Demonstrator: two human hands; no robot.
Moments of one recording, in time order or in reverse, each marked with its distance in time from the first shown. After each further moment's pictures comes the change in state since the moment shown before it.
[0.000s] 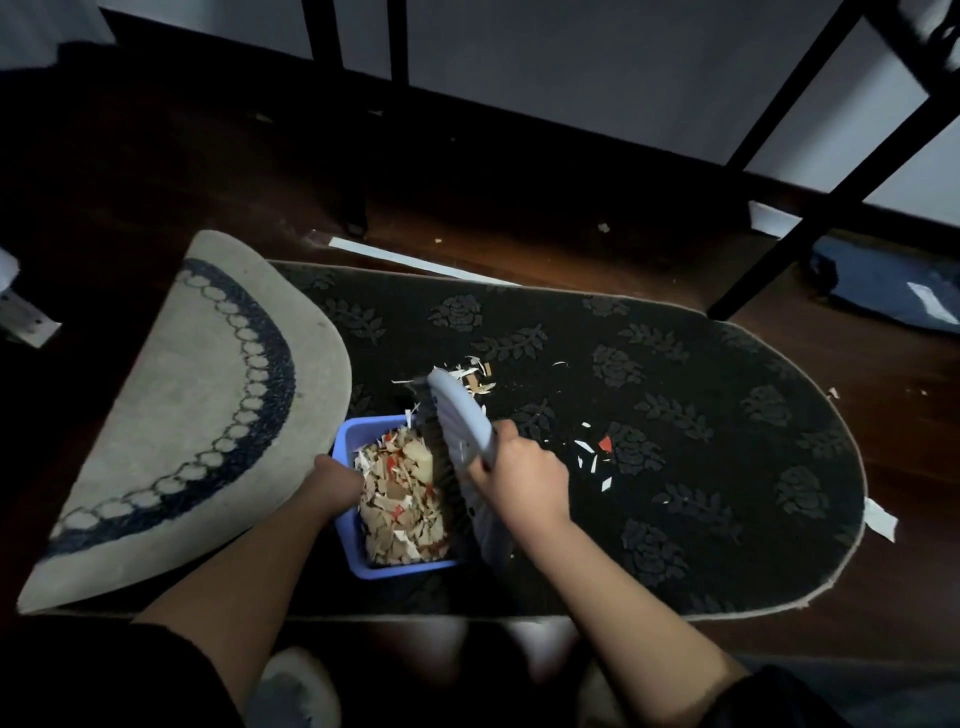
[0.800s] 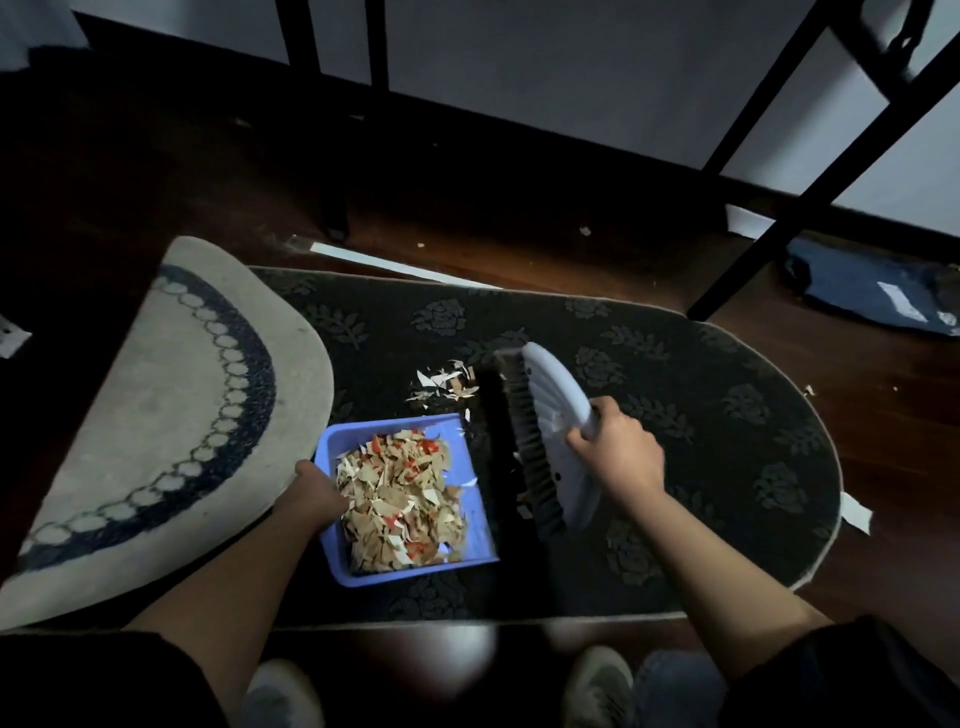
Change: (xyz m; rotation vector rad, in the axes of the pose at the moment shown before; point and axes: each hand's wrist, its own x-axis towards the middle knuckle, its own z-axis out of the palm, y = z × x) left_hand -0.006 -0.006 0.000 0.203 0.038 0.079; right_hand 0.021 0.100 -0.045 0.024 0.045 0.295
